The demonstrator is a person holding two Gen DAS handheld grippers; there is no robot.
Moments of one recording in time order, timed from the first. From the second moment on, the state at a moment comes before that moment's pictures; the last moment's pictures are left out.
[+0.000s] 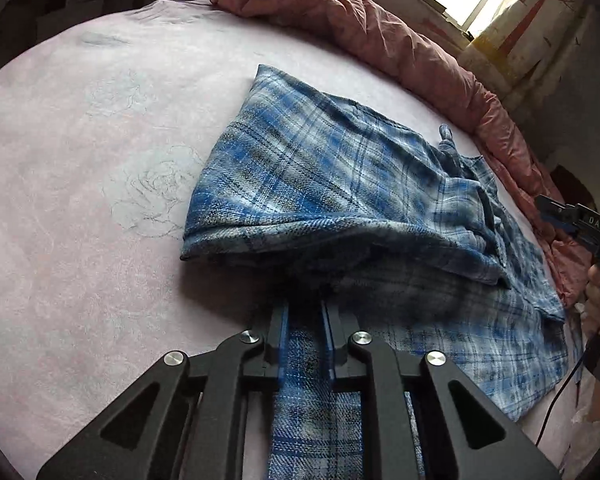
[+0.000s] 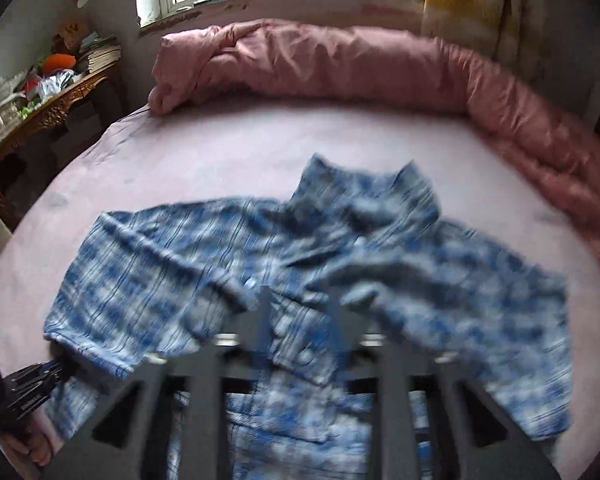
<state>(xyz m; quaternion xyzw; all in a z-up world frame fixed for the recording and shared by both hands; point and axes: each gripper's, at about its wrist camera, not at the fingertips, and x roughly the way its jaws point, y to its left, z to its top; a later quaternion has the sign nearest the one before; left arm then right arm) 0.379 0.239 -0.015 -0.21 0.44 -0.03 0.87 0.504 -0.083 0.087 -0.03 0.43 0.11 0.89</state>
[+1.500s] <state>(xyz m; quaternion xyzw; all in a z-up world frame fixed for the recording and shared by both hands) 0.371 0.233 0.021 -0.19 0.33 -0.08 0.92 0.526 -0.184 0.096 -0.08 0.36 -0.10 0.92</state>
